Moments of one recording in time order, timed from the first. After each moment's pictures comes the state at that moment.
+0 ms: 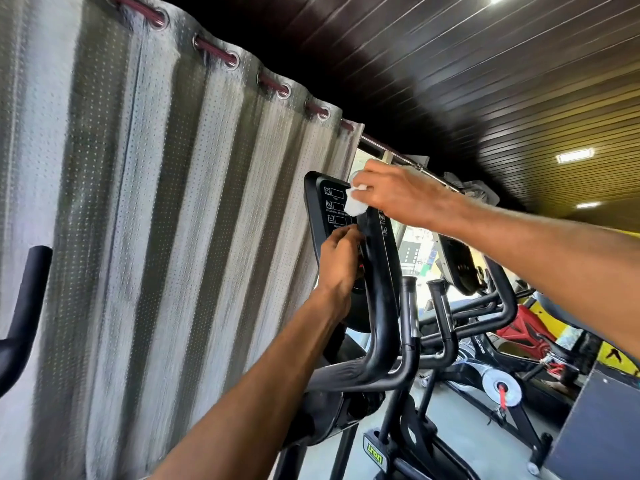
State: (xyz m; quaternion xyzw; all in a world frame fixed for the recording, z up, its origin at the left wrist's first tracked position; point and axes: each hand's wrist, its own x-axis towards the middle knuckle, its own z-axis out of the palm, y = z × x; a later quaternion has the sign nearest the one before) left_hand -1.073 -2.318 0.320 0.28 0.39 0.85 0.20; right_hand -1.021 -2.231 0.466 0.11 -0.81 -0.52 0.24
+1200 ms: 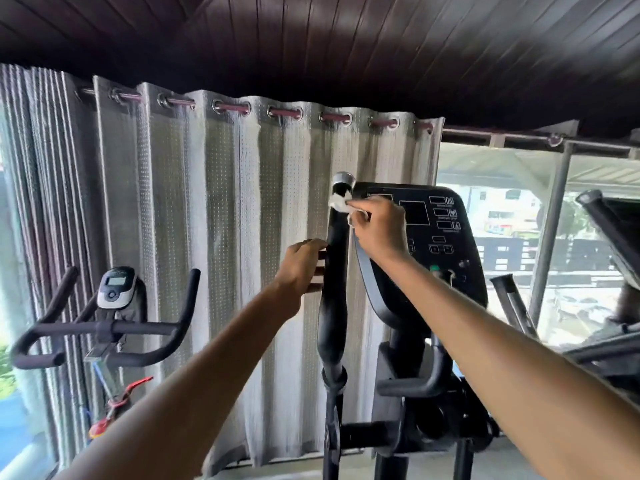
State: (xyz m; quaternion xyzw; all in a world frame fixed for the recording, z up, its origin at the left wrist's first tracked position) left_hand -0.999 -2.328 0.325 0.18 0.67 0.72 0.00; right_hand -1.029 -2.170 0.366 0.14 -0.77 0.24 0.57
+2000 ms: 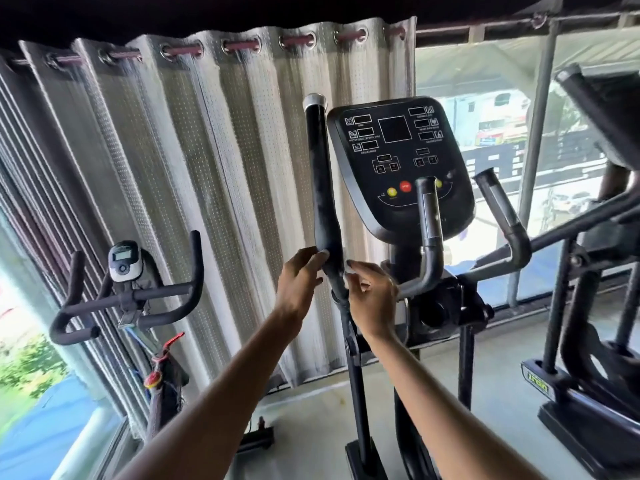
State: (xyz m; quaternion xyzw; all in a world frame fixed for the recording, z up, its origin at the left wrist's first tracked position) left_hand -0.948 -2.352 0.198 0.20 0.70 0.69 -0.01; right_hand -0.940 -2.222 0.129 -0.01 -0.71 0.48 0.51
